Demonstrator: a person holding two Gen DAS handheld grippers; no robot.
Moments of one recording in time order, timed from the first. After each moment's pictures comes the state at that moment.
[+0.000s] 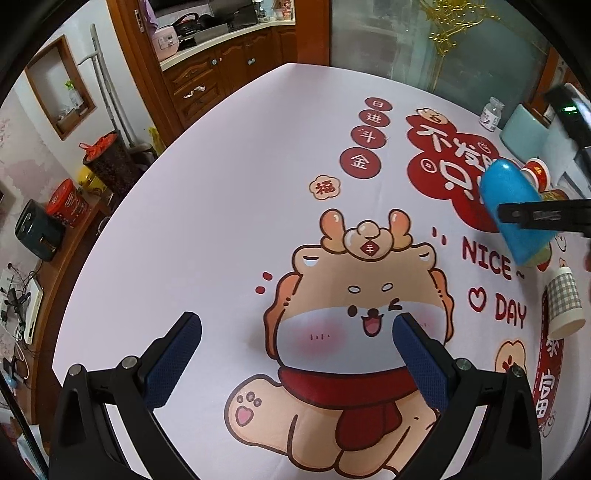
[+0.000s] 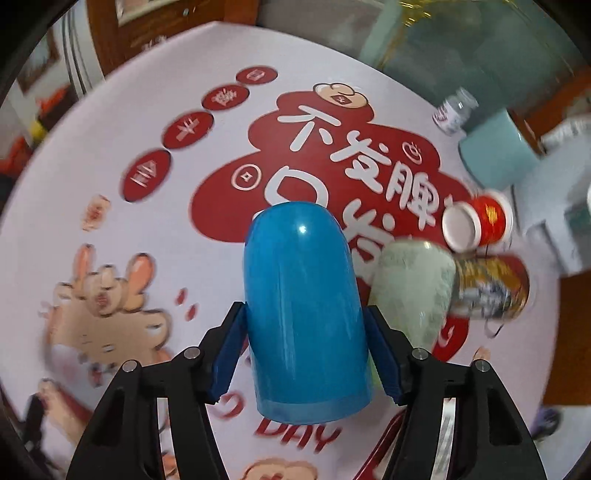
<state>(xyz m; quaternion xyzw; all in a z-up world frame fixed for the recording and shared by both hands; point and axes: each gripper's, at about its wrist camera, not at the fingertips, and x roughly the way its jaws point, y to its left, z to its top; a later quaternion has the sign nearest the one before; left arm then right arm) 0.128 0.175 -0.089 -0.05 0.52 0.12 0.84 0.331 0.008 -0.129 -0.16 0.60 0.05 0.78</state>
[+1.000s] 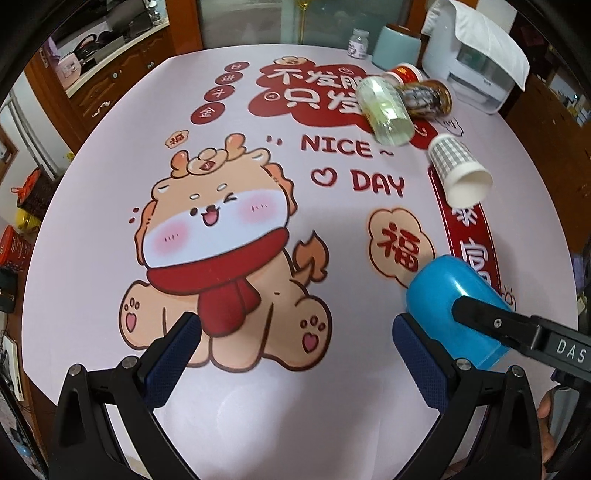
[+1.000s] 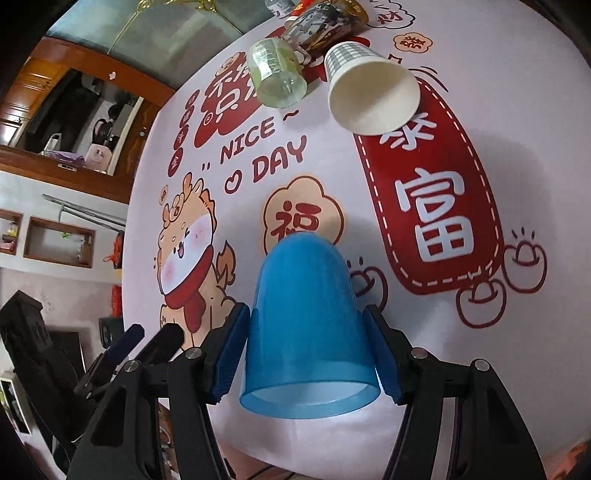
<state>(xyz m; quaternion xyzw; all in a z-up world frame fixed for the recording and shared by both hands) 0.045 0.052 -0.095 0.01 0.56 -0.05 0.82 0.028 -0.158 -0.132 0.28 0.60 0.03 0.75</state>
